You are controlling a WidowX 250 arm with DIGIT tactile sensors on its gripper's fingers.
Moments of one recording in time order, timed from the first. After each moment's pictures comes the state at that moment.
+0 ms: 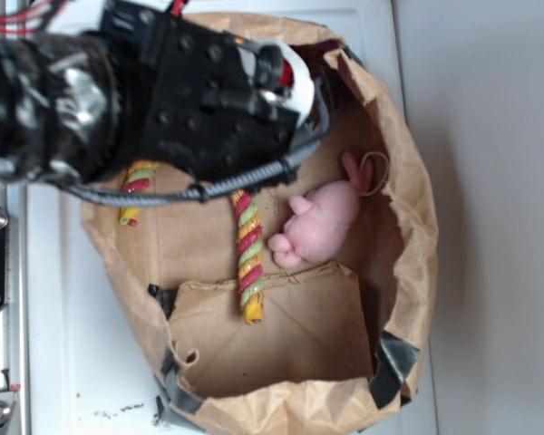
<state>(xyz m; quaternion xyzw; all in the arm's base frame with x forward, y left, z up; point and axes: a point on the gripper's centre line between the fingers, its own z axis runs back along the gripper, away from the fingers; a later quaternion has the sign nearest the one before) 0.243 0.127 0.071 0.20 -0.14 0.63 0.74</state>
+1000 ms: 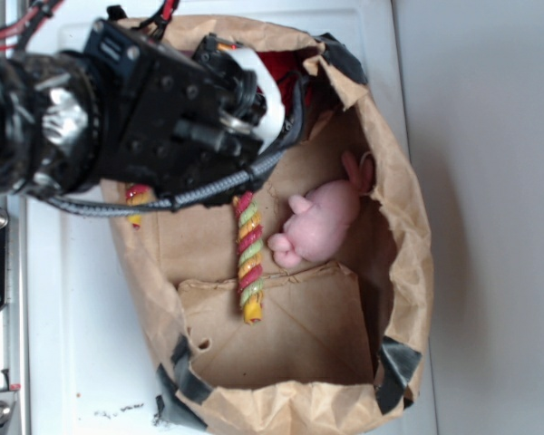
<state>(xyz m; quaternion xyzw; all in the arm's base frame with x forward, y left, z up) 0.234 0.139 0.045 0.23 -0.19 0.61 0.73</state>
